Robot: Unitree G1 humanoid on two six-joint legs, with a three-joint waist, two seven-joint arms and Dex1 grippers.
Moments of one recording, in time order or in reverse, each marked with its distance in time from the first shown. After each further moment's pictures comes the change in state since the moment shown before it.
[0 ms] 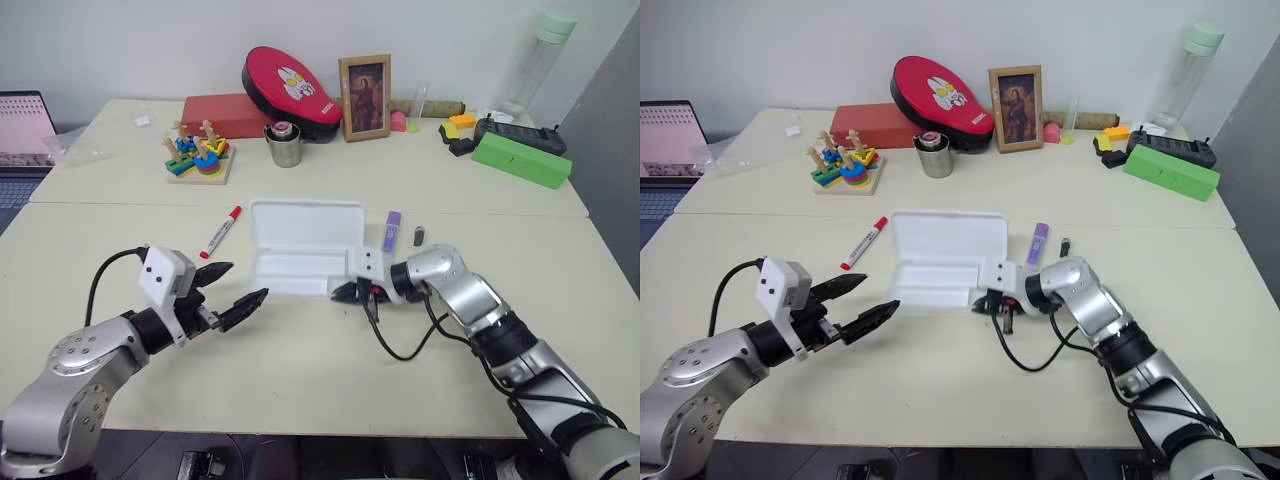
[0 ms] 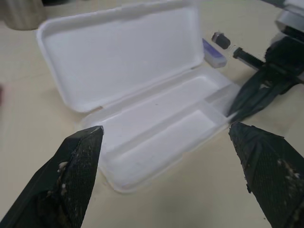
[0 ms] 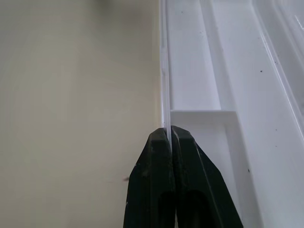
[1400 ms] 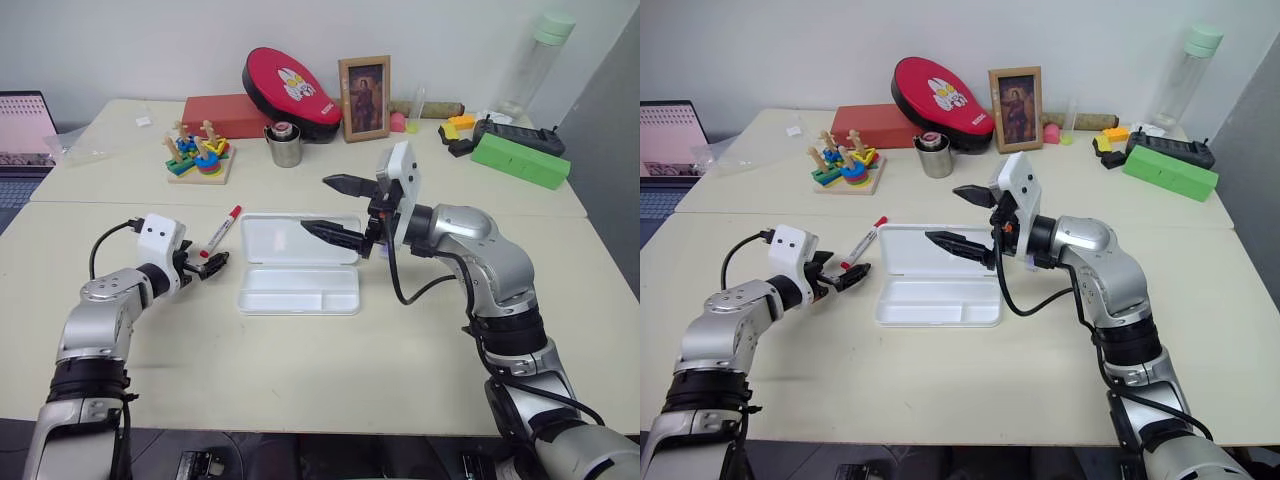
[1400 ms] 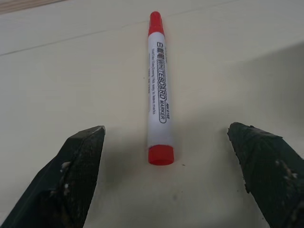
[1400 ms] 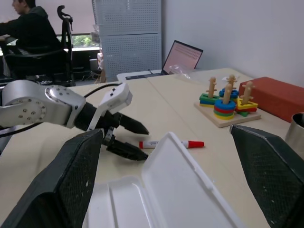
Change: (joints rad) left arm -0.548 -0.024 -0.223 0.899 0.372 -0.201 0.076; right arm -0.099 0.151 -0.366 -0.216 0.360 0.178 -0.302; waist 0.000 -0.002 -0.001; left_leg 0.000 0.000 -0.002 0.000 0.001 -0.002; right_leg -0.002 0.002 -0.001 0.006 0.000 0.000
